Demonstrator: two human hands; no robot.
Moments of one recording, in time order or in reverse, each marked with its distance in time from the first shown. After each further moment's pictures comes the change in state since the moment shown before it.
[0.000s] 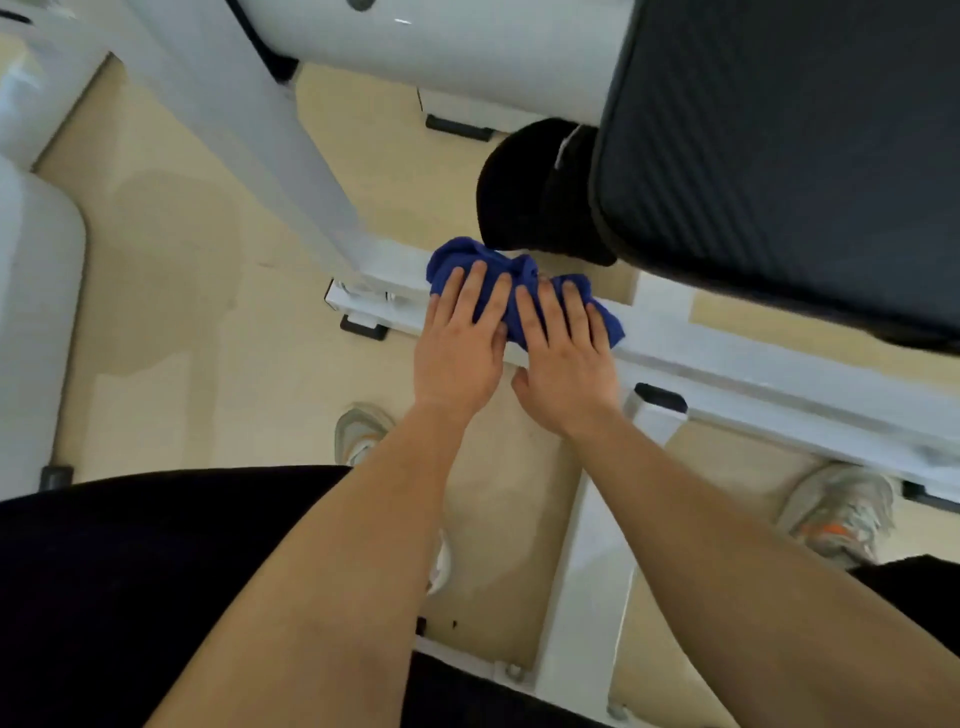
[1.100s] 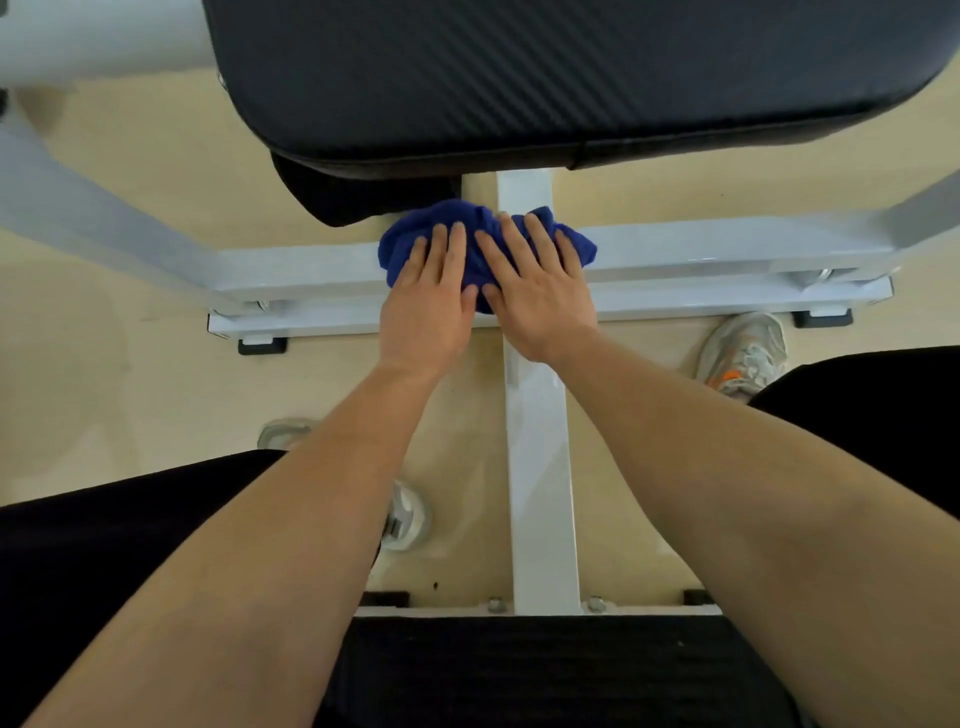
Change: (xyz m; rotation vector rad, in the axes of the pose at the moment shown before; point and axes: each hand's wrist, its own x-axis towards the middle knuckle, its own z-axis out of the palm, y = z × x) left_hand -0.001 0.107 0.000 0.054 -0.152 0.217; right_hand -0.057 0.099 0.000 0.057 0.041 0.200
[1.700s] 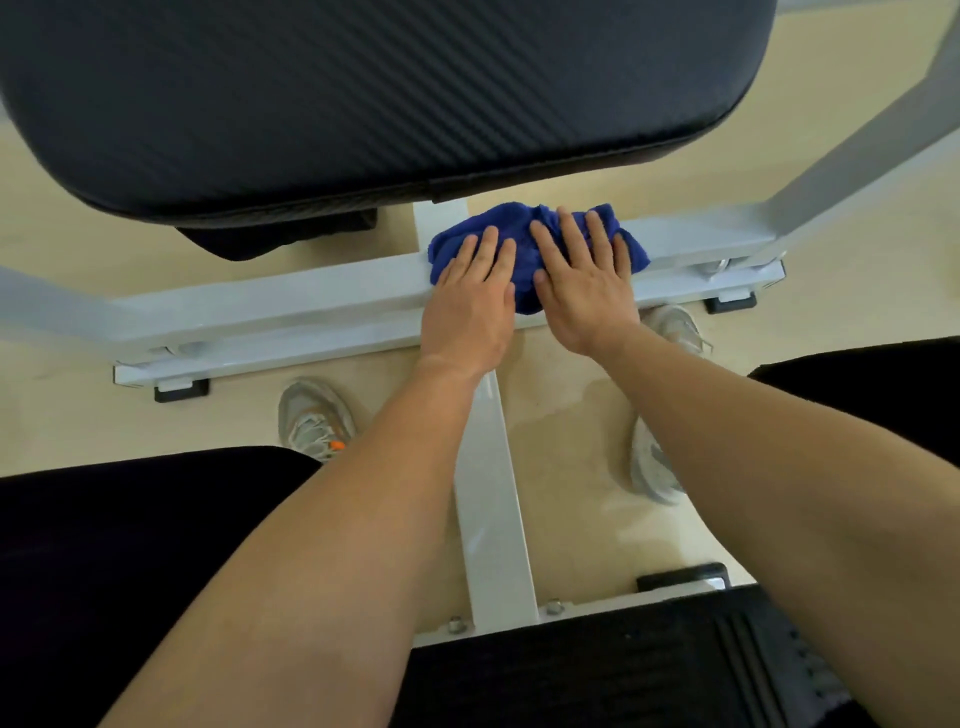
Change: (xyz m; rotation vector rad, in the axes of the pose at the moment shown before) left_hand 0.034 0.113 0.021 -0.052 -0.093 0.236; right_hand -0.043 0.115 -0.018 0.091 -0.023 0.293
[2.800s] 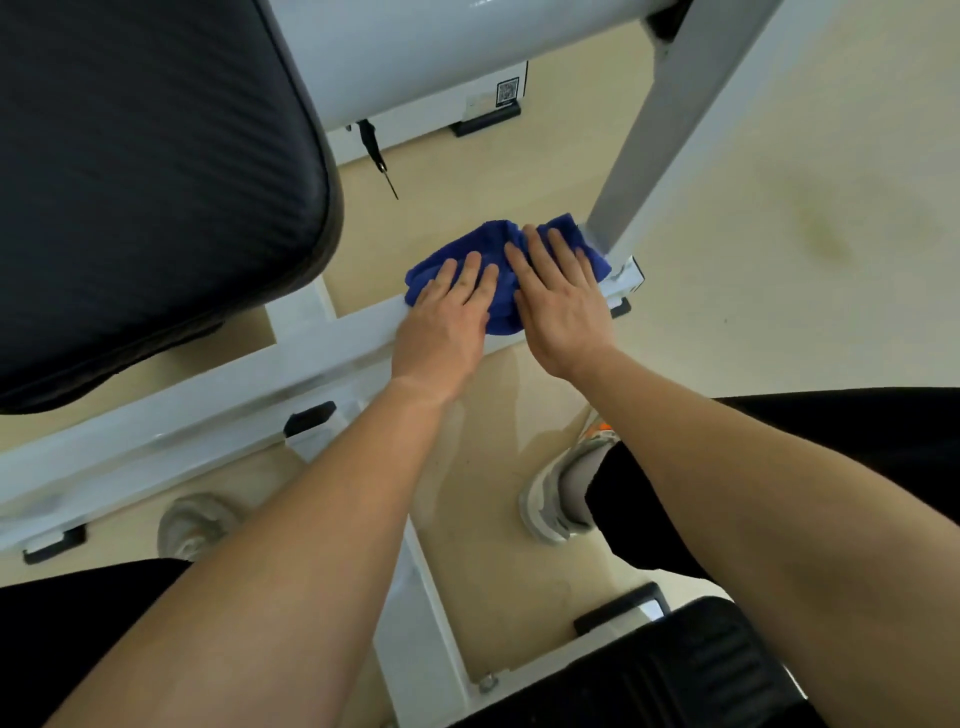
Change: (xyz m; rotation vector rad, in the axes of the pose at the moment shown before) left_hand 0.082 0.126 0.029 0.041 -0.077 0.284; right_hand -0.012 0.153 -0.007 0.087 0.171 0.089
